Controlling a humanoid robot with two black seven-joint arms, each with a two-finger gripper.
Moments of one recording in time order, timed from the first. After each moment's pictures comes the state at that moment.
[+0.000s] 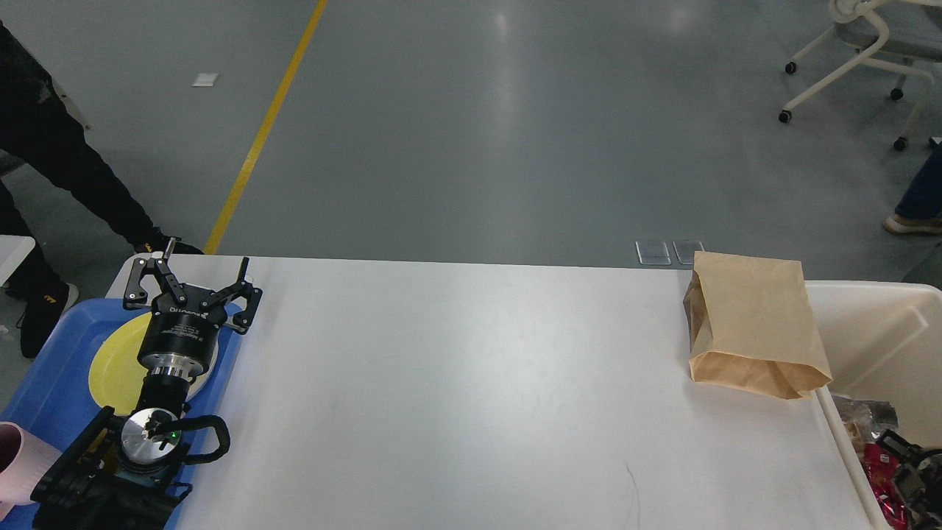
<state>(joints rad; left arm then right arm) -0.32 0.14 -1.39 -0.77 0.08 -0.50 -0.23 0.50 -0.37 -0.96 0.02 0.15 0.05 -0.14</state>
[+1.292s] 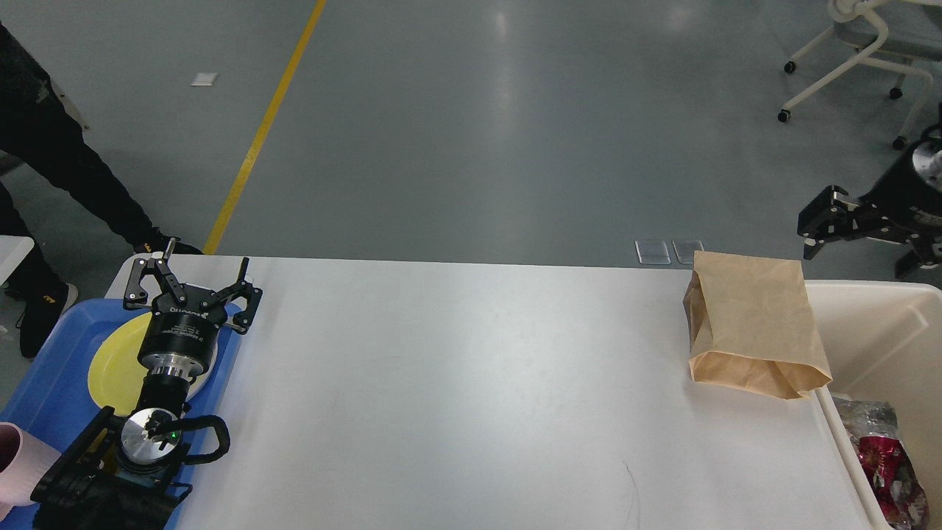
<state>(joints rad) -0.32 0.14 -1.39 -0.78 0.08 -0.50 -0.23 2.10 -0.47 -1.35 1.11 -0.08 0.87 -0.21</state>
